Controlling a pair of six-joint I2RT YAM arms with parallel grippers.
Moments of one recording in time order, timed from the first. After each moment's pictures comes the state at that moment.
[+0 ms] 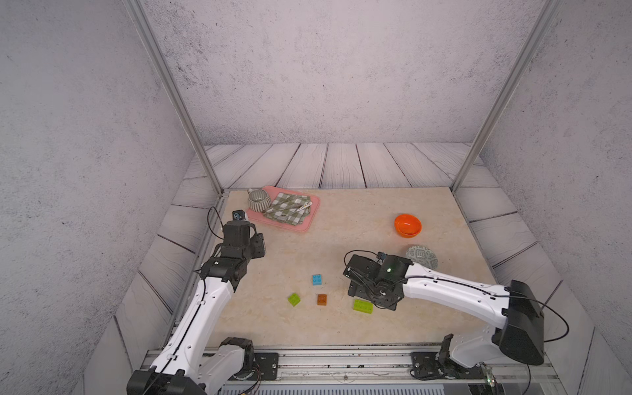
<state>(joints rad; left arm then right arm) -0.15 1.03 0.87 -0.52 -0.17 -0.24 1.06 1.50 1.15 -1.08 0.20 1.36</state>
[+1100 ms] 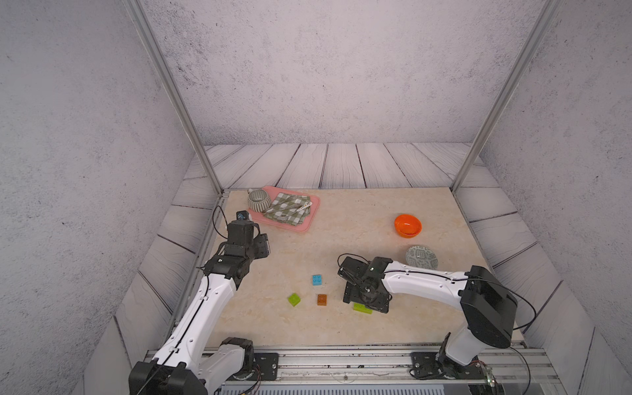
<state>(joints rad) -0.17 1.05 0.87 -0.52 -0.15 -0.26 0.98 1.64 1.06 -0.91 0.05 1.22</state>
